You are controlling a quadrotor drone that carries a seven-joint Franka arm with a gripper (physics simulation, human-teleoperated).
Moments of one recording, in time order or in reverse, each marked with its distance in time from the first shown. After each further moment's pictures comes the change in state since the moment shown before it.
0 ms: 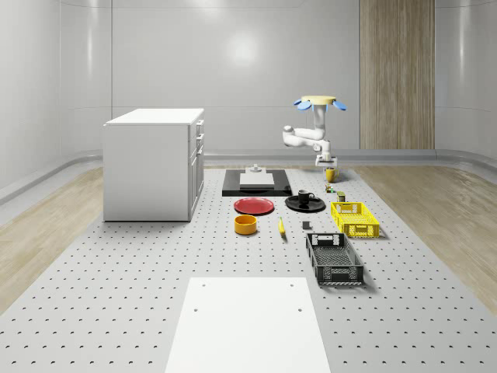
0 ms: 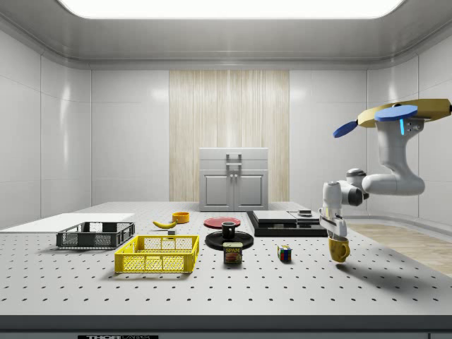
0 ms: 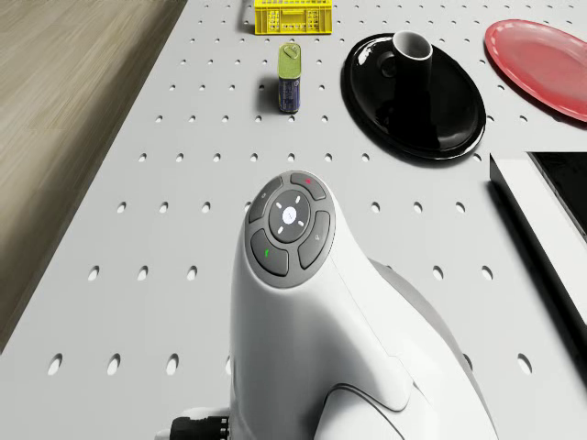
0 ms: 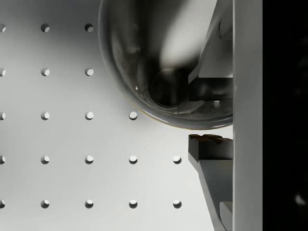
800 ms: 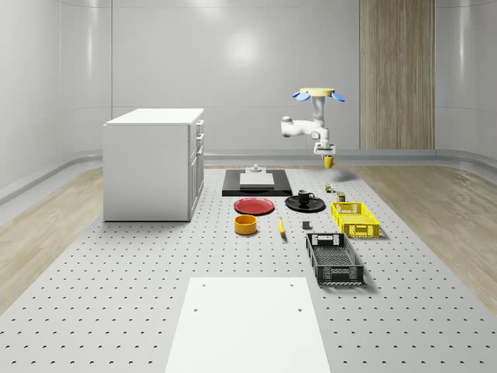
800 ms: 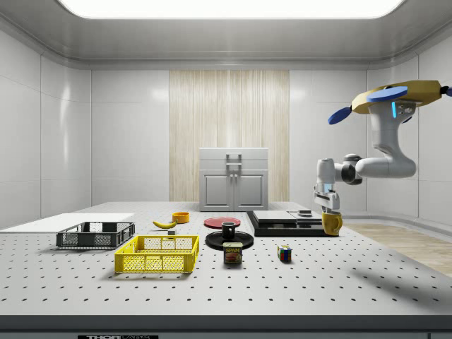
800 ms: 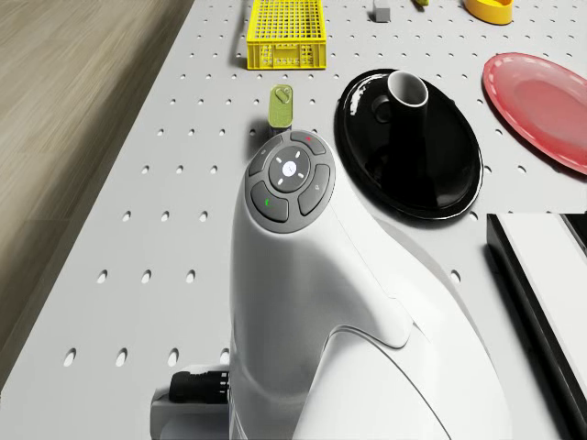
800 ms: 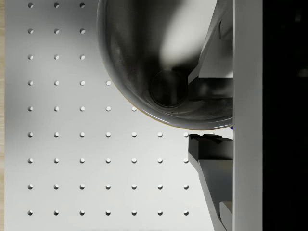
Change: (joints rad) arm 0.008 -0.008 0.110 -0.014 0.107 -0.025 0.001
